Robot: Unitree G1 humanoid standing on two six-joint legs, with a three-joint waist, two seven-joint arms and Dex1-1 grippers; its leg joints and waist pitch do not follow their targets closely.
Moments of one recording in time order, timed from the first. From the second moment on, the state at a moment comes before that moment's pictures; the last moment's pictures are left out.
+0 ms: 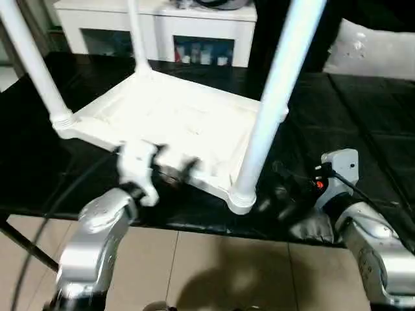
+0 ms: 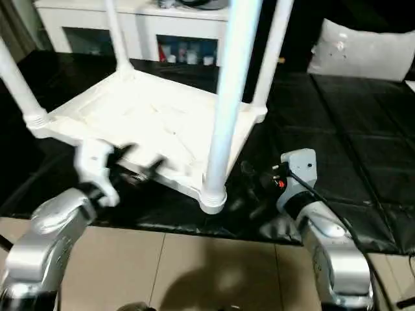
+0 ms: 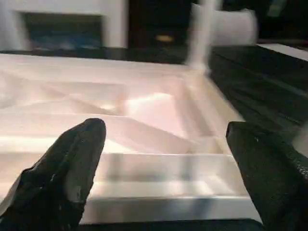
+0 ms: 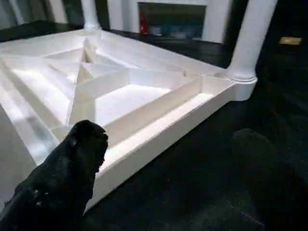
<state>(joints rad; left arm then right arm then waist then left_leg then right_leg) -0.11 0.14 0.05 -0.28 -0.16 0.44 -0.42 -0.05 -0.26 -0.11 -0.25 0.24 0.46 0.36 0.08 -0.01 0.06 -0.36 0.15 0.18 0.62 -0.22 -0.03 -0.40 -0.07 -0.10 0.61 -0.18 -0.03</state>
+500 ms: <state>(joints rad) 0.03 0.11 0.08 -0.38 -0.10 0.43 -0.27 -0.02 -0.20 -0.04 -0.33 0.18 0.49 0.25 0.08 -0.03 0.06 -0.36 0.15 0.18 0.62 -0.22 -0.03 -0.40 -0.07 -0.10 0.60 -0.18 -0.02</state>
